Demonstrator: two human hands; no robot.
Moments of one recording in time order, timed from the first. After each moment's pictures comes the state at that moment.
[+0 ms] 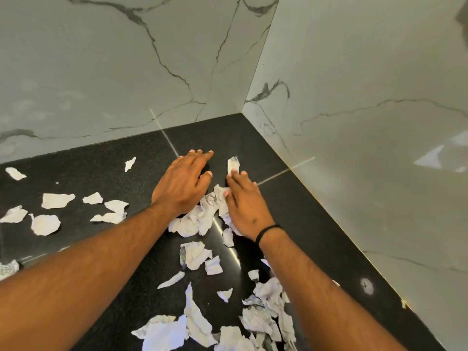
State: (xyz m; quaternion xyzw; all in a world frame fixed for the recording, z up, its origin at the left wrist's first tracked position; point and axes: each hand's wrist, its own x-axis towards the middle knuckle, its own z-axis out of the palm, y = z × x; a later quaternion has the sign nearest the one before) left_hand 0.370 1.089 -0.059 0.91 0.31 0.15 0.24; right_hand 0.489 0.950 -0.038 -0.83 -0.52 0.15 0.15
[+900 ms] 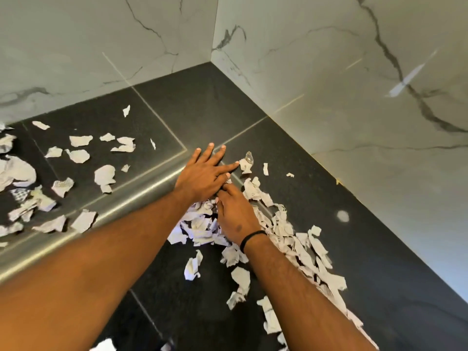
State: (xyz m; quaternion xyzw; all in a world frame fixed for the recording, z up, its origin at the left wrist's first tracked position) left_hand 0.308 0.937 -0.053 0.99 0.13 -0.02 0.10; right_hand 0.328 0.781 -0.021 -0.86 -0.46 0.13 0.20
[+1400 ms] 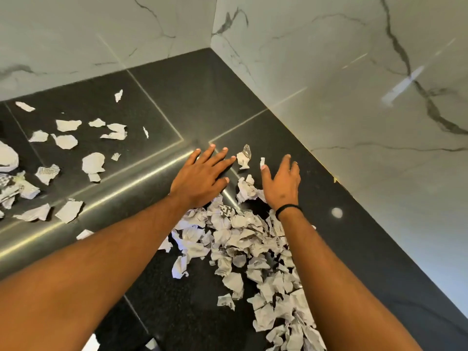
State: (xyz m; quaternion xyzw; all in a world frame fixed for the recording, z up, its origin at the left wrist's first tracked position) left_hand 0.296 0.912 -0.059 0.98 0.13 0.04 0.16; right_hand 0.430 0.745 -0.015 -0.95 -0.16 0.12 0.25
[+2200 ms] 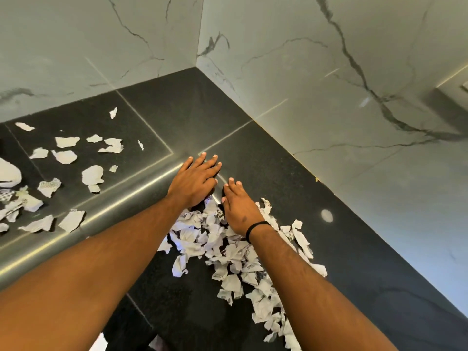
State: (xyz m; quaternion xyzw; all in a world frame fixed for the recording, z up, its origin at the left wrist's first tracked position) left_hand 0.299 0.914 -0.047 0.97 0.14 -0.01 0.20; right_hand 0.357 0.750 -0.012 -0.88 -0.39 0.23 0.11
